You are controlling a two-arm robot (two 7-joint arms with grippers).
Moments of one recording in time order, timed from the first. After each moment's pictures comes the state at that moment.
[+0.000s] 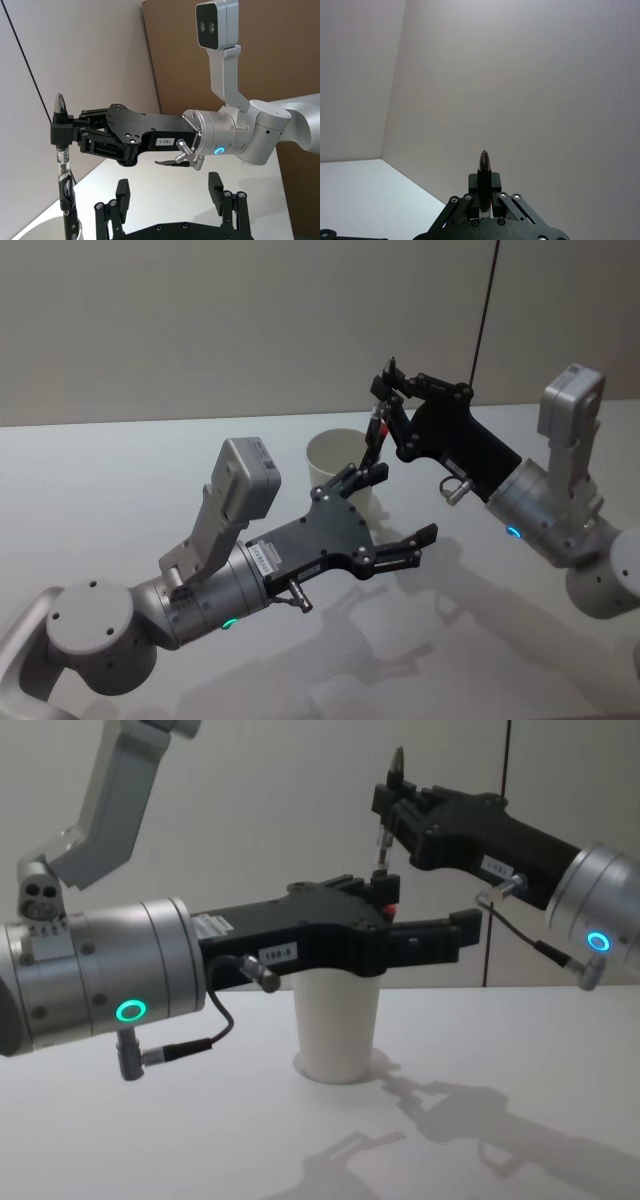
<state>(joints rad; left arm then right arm) -0.34 0.29 0.34 -1.53 -0.28 -0.06 -0.75 0.55 0.19 -0.40 -1.17 0.32 -0.47 0.54</state>
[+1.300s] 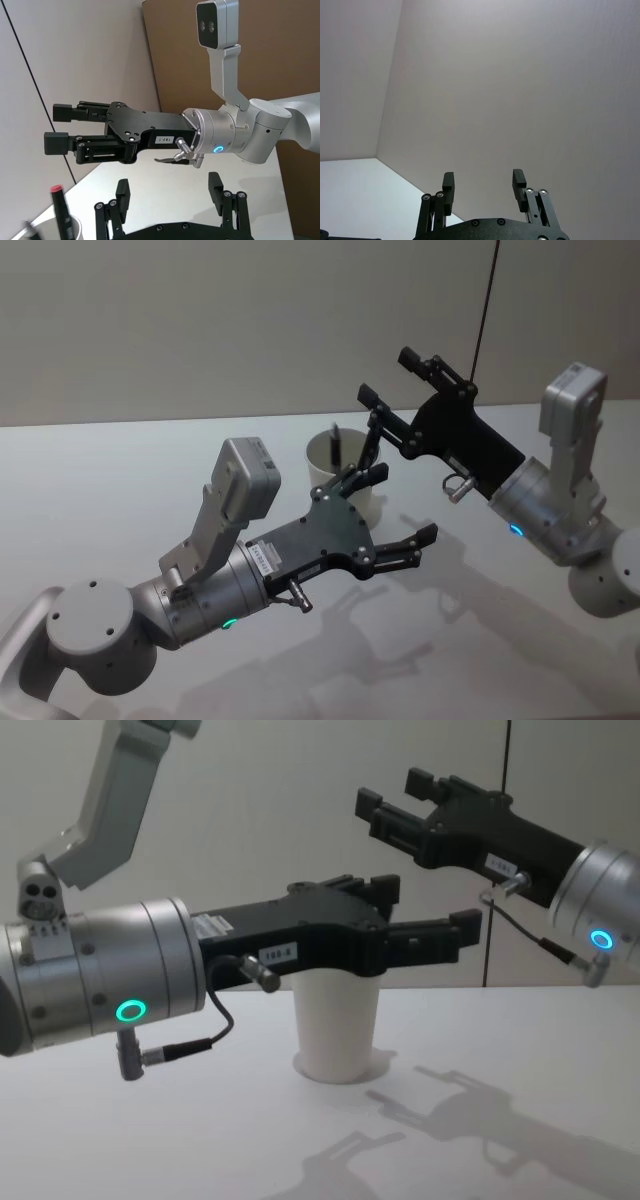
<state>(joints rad) -0.34 0.29 0.34 -1.53 -0.28 -0.06 -0.75 0.55 0.19 -0.39 -1.18 0.30 -0.47 0.52</state>
